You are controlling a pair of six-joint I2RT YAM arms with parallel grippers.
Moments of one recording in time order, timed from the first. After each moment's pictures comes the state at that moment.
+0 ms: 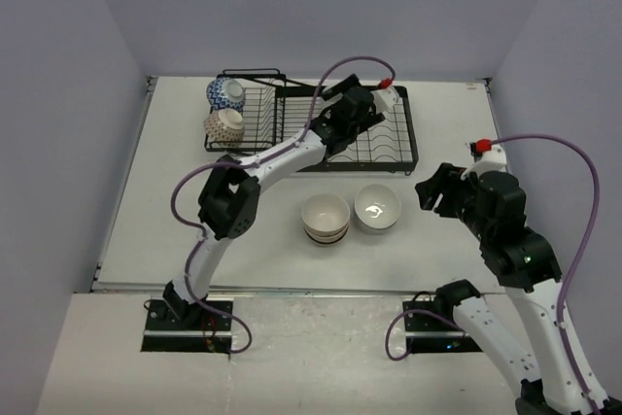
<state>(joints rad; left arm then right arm) -0.80 2.22 1.96 -0.14 -0.53 0.55 0.31 0.62 0.96 -0.79 0.08 0.42</state>
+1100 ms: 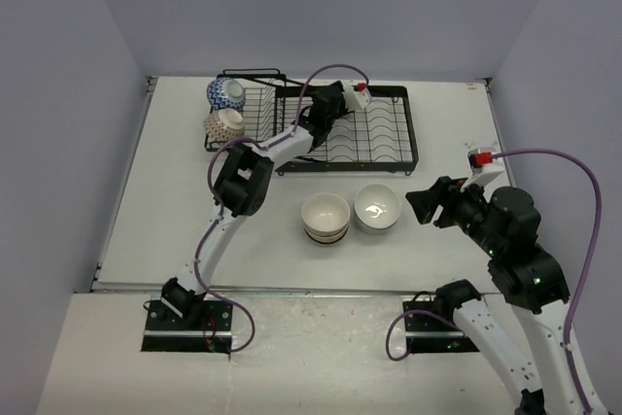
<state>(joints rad) -0.60 2.60 2.12 0.15 -0.30 0.81 0.32 0.51 0.94 -0.75 -0.13 0.35</state>
